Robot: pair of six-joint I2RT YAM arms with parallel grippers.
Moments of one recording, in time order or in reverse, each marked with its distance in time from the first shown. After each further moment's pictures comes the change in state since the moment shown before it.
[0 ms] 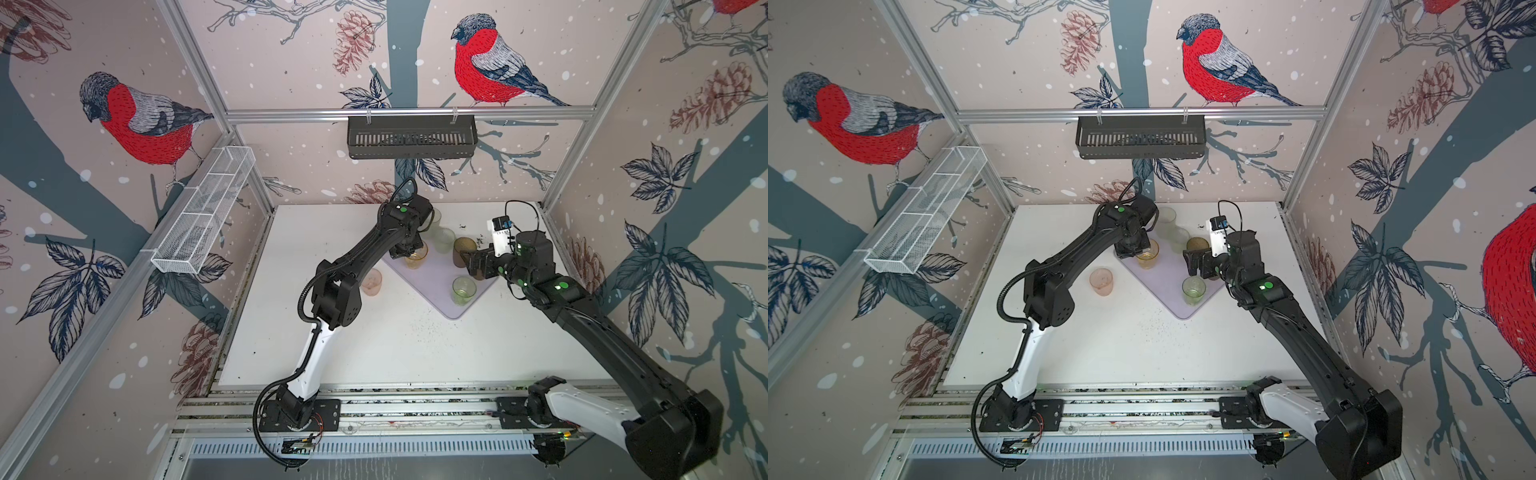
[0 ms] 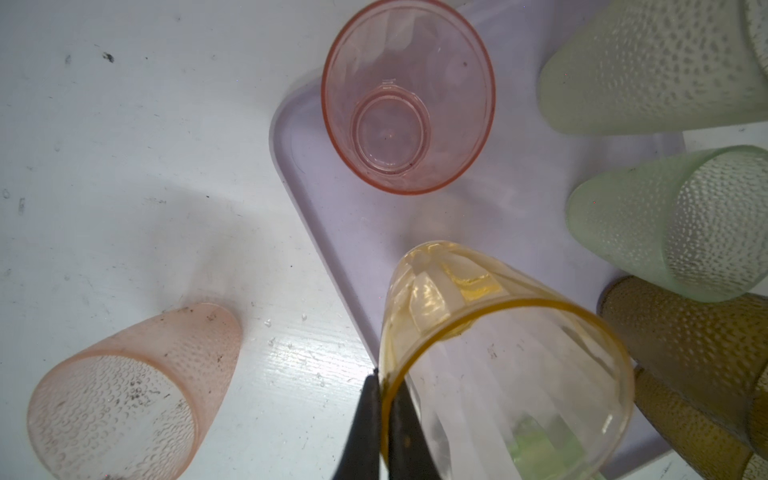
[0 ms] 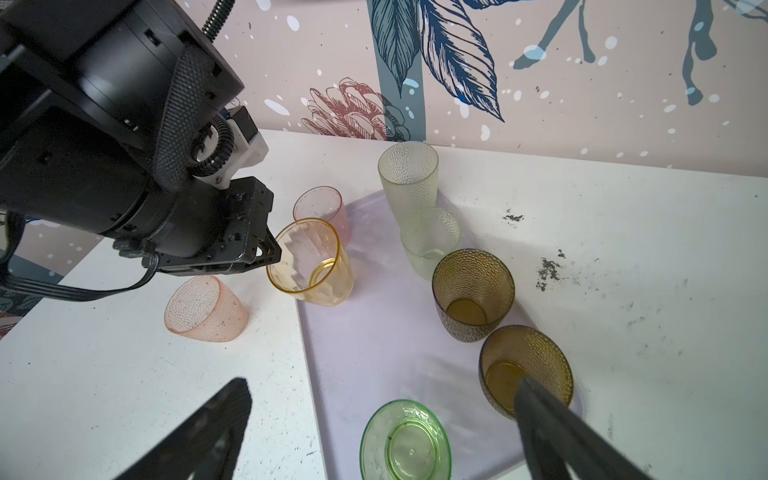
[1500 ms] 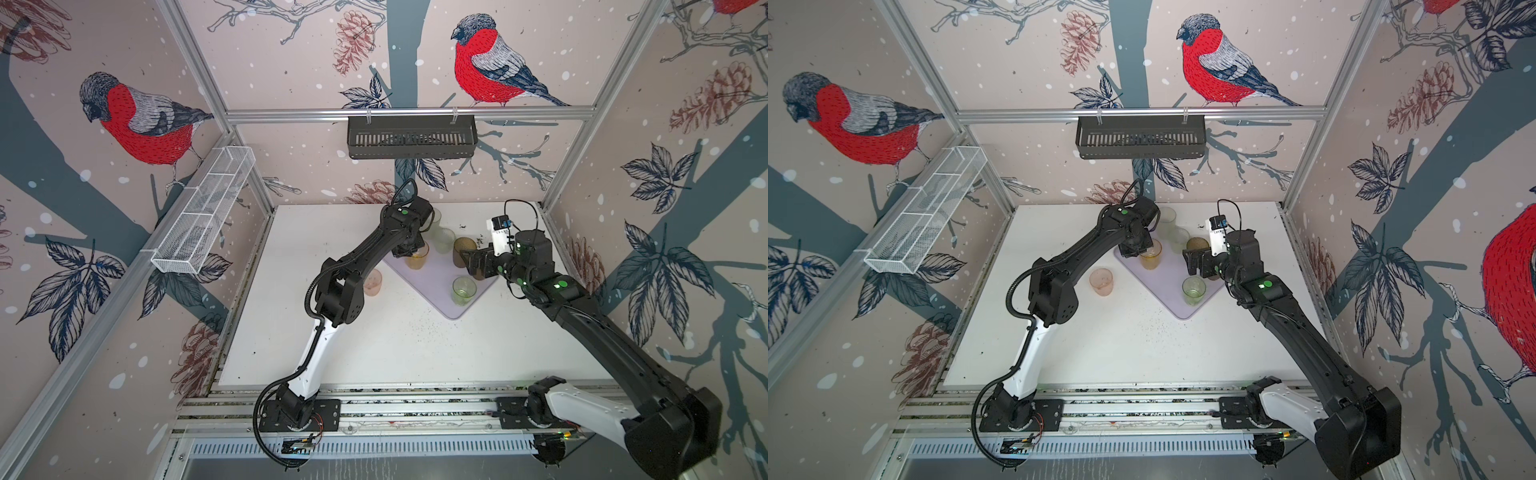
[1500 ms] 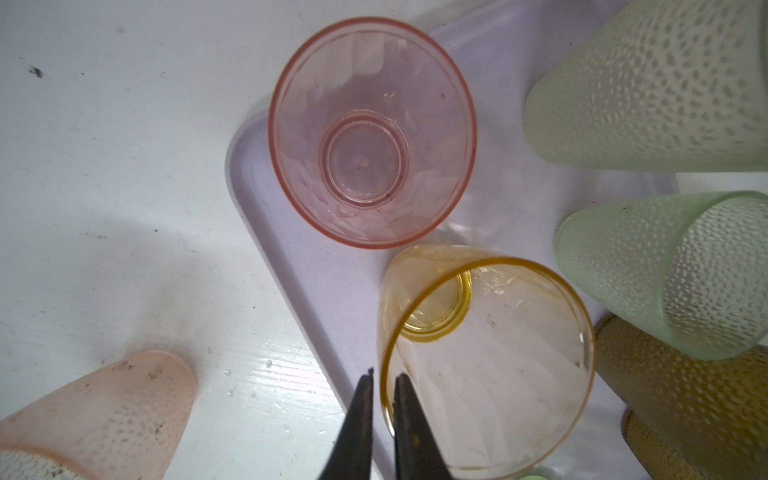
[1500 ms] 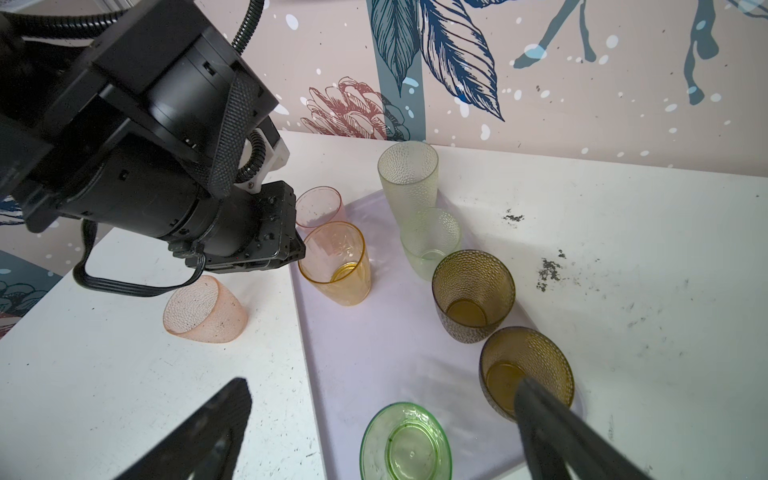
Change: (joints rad) left arm 0.013 0.055 0.003 0.087 0.009 -0.001; right arm 0.002 0.011 0.010 -0.001 0.000 0.000
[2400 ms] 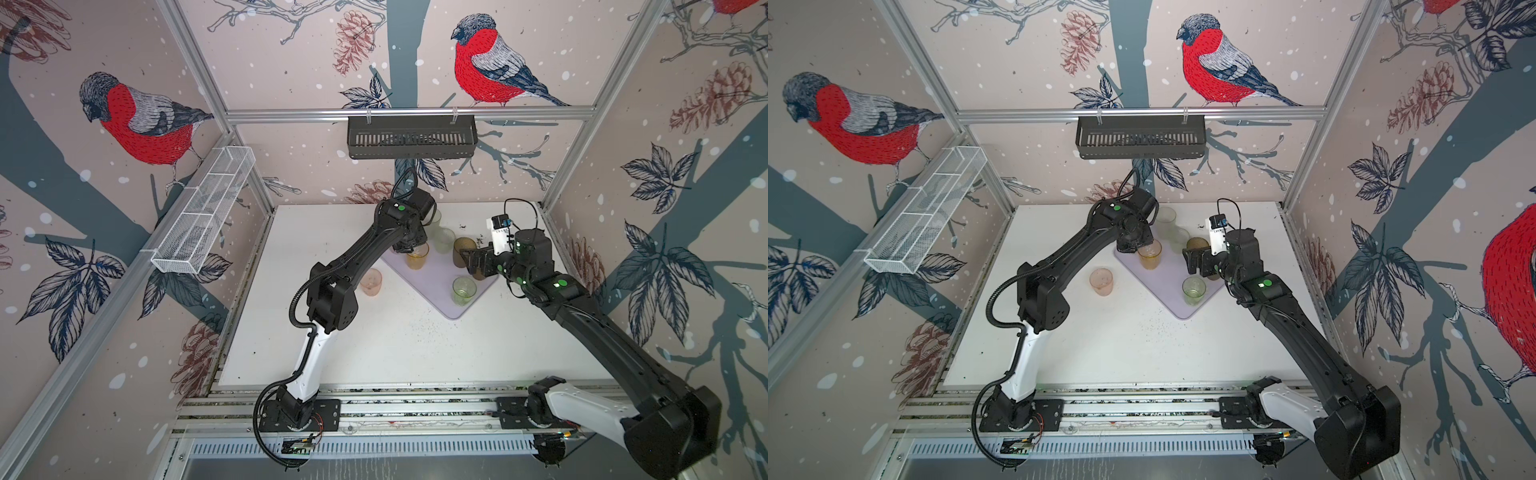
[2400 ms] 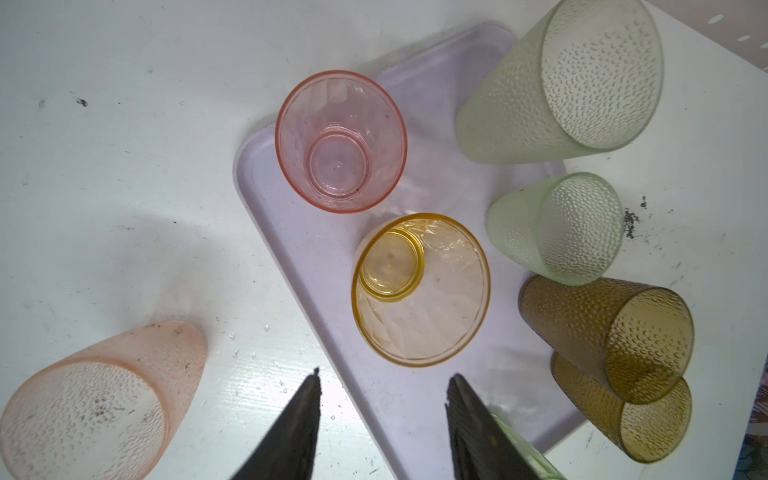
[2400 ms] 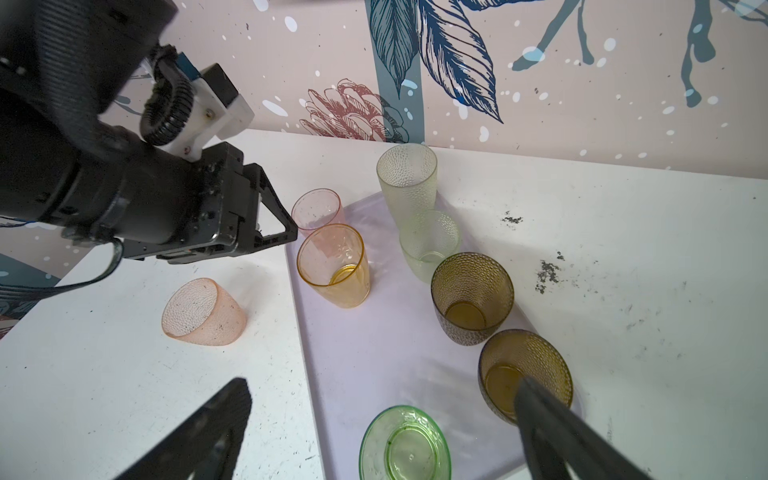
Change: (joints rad) left arm -0.026 -0.135 -0.019 -0.005 -0.003 0.004; right arm 0.000 0.007 0.006 0.000 0.004 0.000
